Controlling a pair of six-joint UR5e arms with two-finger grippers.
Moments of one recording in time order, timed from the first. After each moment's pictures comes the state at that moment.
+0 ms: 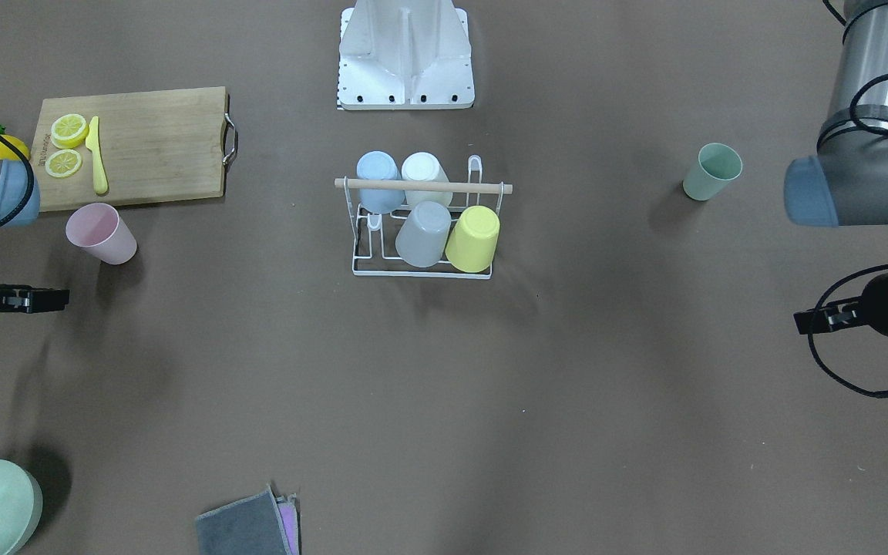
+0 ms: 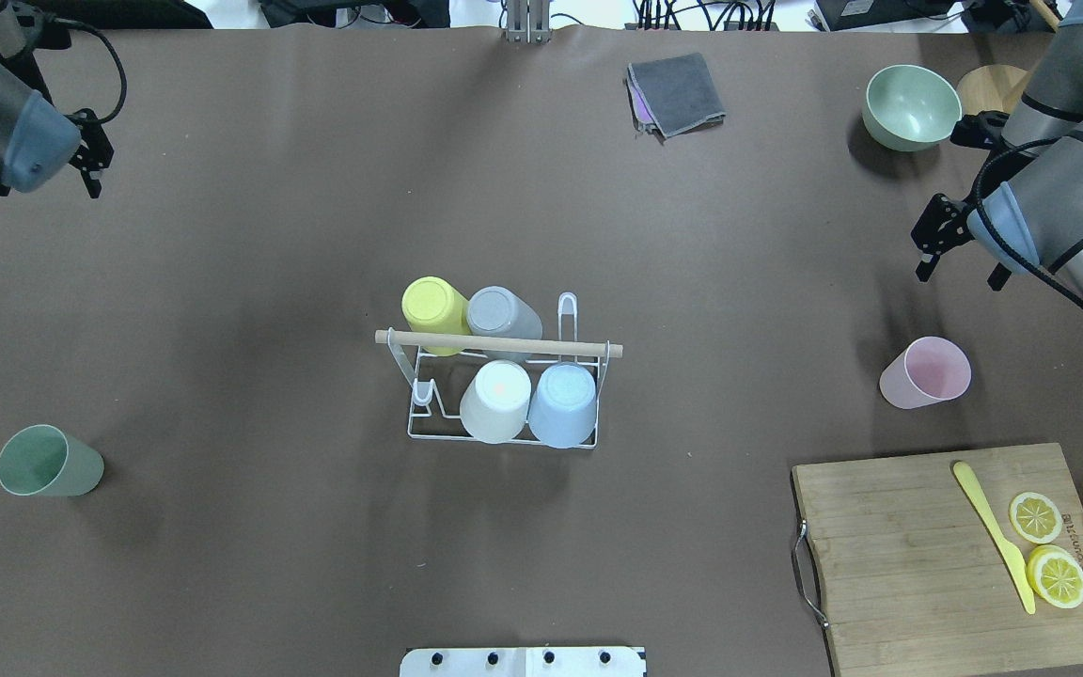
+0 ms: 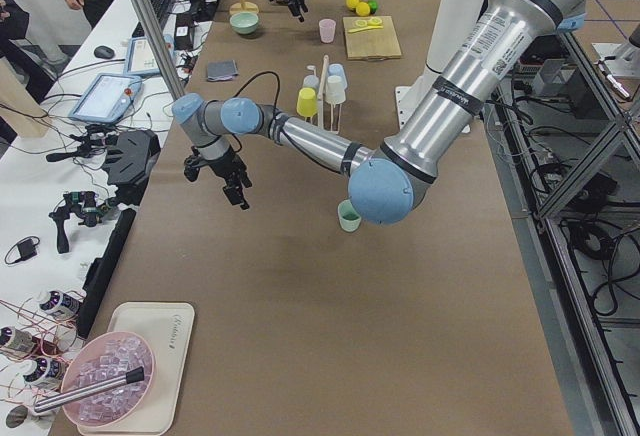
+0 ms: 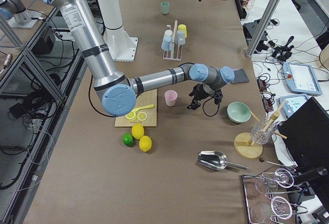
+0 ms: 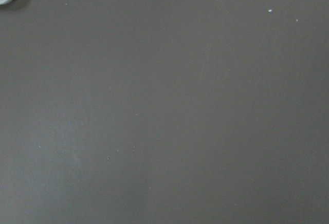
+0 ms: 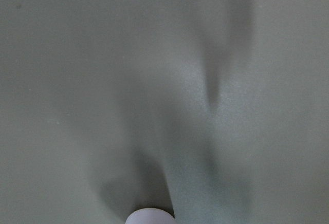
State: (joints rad) left arm -1.15 -2.17 -1.33 -1.14 -2.26 -0.36; right arm 1.11 -1.14 1.37 -2.01 2.52 0.28
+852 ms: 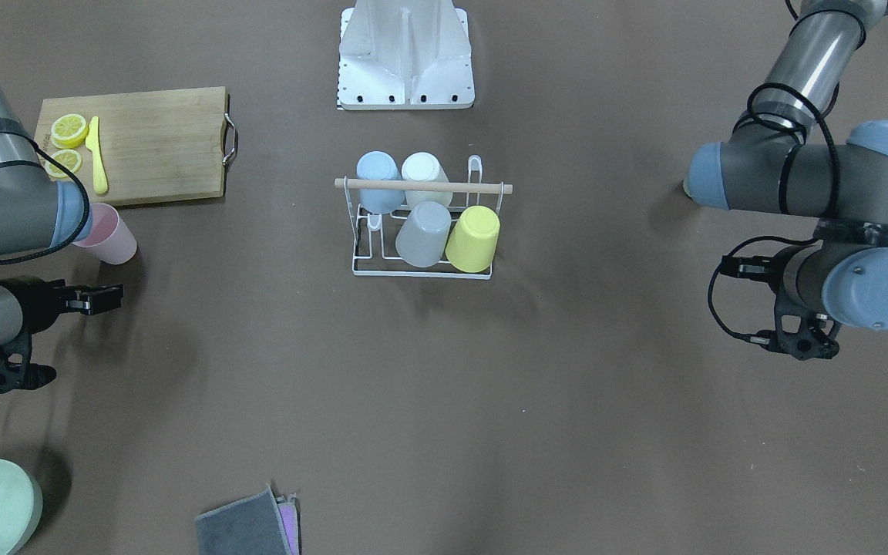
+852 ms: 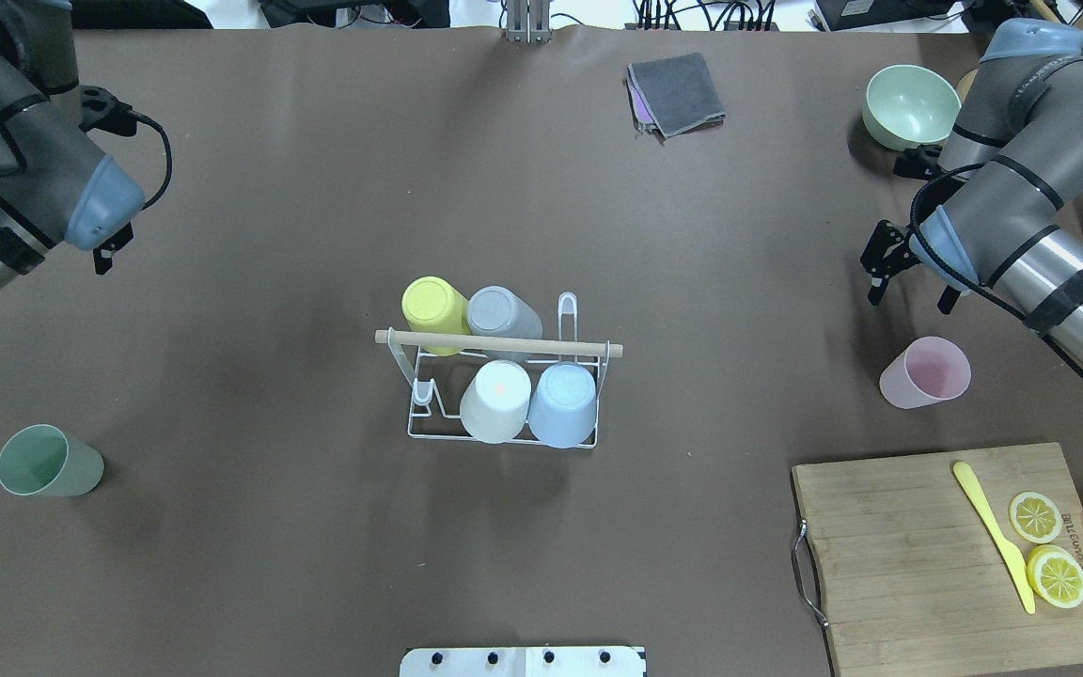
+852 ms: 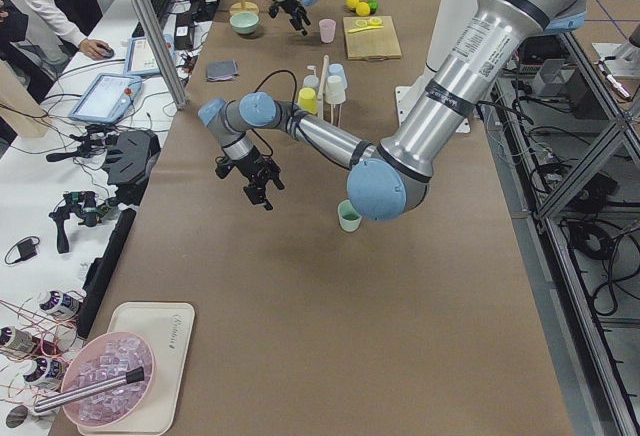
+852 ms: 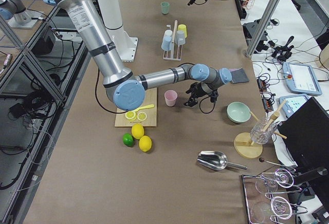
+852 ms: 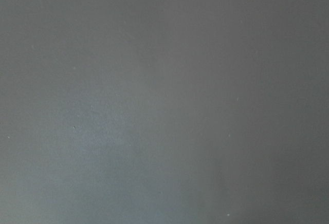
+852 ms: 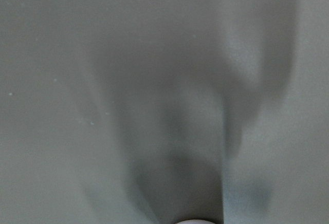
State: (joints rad) left arm -1.03 -2.15 -1.39 -0.91 -2.17 -0.04; right arm 1.04 -1.08 1.27 -2.02 2.56 0.26
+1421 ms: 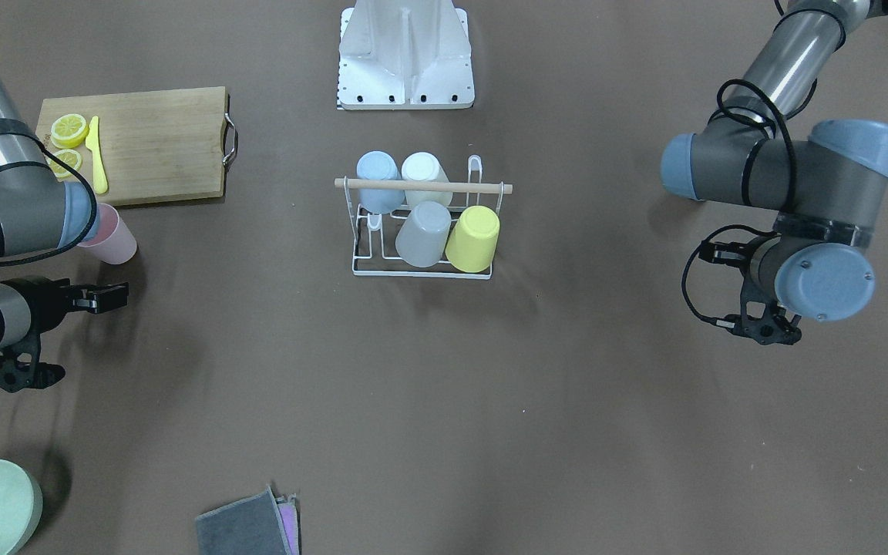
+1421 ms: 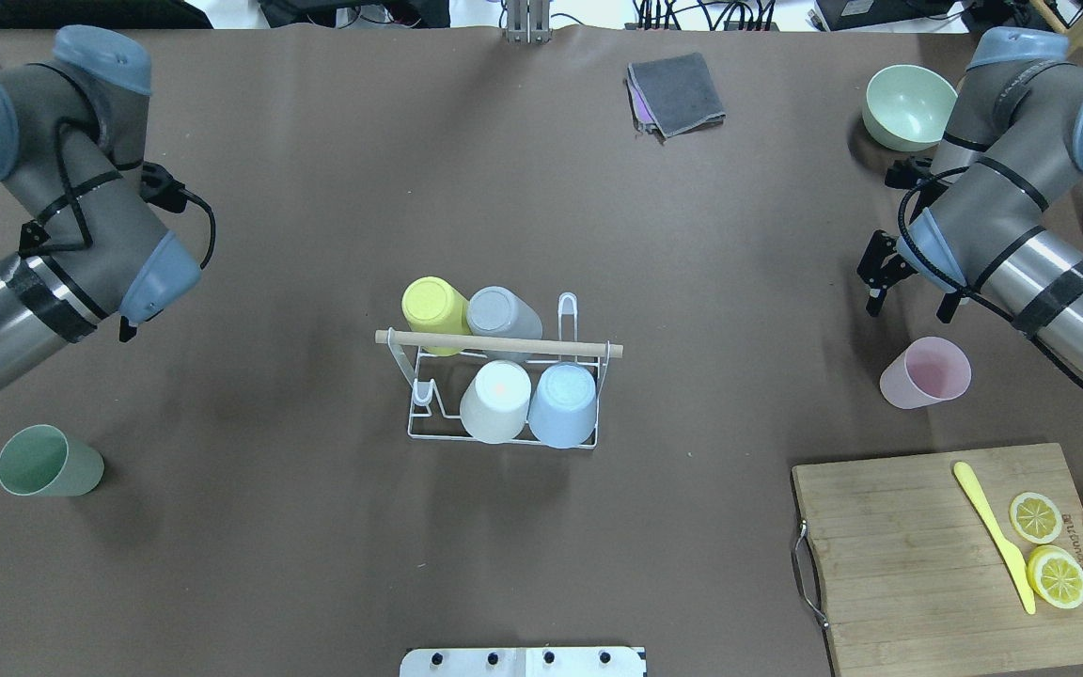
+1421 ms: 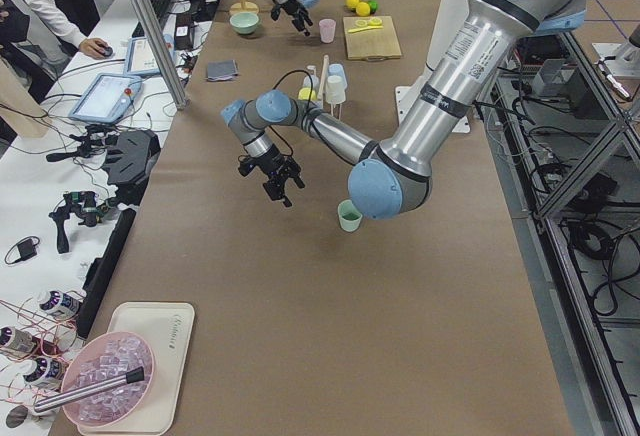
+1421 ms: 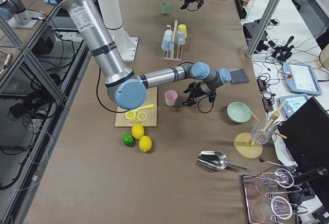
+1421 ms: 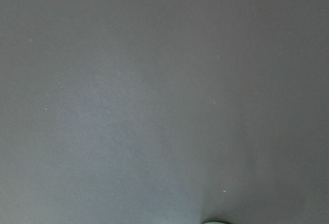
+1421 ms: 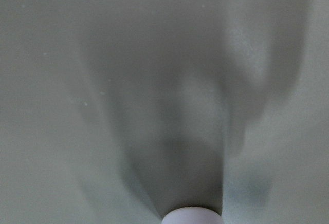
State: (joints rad) left arm -0.91 -2.13 -1.44 -0.83 -2.13 -0.03; right arm 1.02 -1.07 1.27 -2.12 2.56 0.18
